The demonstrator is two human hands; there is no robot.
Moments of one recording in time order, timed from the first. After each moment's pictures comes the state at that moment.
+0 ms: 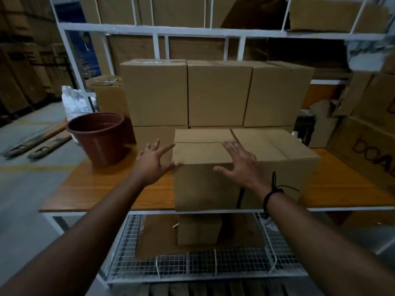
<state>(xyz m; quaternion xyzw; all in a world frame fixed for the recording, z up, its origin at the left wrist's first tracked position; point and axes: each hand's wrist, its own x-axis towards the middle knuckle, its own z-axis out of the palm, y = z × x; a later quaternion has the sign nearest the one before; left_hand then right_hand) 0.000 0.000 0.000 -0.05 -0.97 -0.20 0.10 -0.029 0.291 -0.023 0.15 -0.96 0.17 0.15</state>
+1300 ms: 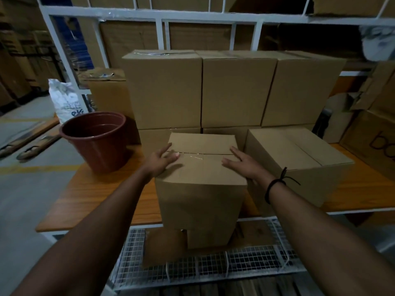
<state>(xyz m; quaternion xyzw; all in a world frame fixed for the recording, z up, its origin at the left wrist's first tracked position) -0.098 -0.065 -0.016 0.01 -0.86 -0.51 -0.05 -0.103 0.230 -0.032 -0.01 -0.87 0.49 -0.09</state>
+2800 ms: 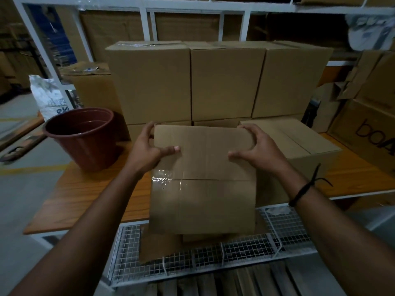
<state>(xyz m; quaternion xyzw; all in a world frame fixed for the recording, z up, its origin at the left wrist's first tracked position) -0.063 -0.051 0.017 -0.03 -0.79 -0.60 0.09 -0.049 0.258 0.027 0.06 -0.88 0.46 0.10</state>
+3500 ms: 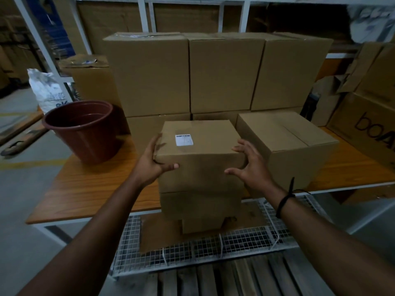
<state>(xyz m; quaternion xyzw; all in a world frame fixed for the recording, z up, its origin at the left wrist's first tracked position) -0.048 -0.054 -0.043 -0.07 -0.83 -0.55 0.04 -0.033 0.257 -0.056 0.09 -0.90 0.40 0.17</state>
